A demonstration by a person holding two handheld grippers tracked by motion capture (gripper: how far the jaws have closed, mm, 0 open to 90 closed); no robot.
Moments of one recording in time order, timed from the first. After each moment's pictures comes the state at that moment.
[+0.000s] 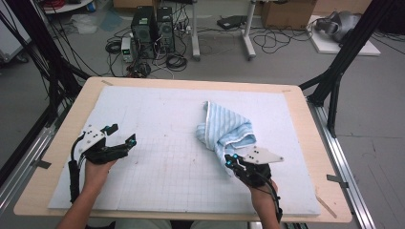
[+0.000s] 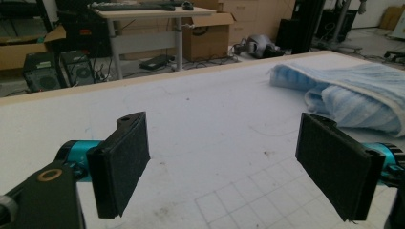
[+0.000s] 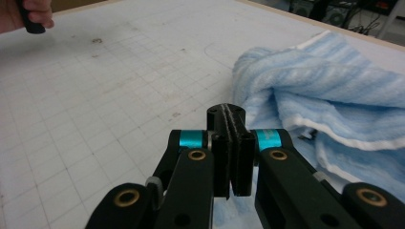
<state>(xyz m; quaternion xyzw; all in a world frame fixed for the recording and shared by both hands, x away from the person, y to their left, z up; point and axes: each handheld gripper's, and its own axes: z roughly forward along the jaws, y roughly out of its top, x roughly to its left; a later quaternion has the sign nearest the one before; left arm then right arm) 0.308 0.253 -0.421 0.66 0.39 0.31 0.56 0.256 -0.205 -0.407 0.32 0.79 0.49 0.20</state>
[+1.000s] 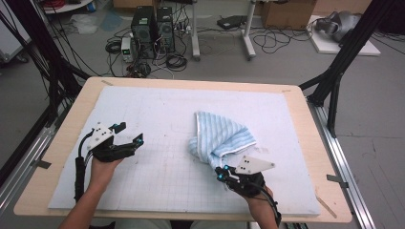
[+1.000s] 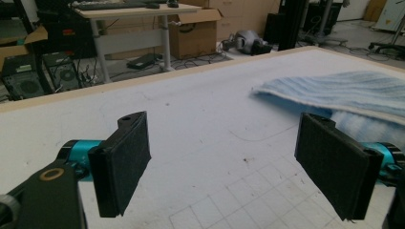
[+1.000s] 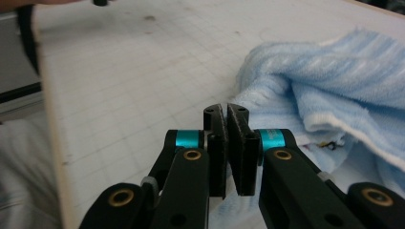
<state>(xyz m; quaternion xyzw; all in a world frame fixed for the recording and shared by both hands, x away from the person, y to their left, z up) 0.313 0.237 -0.416 0.68 0.37 0.30 0.56 0.239 -0.190 -0.413 0.26 0.82 0.49 0.14</state>
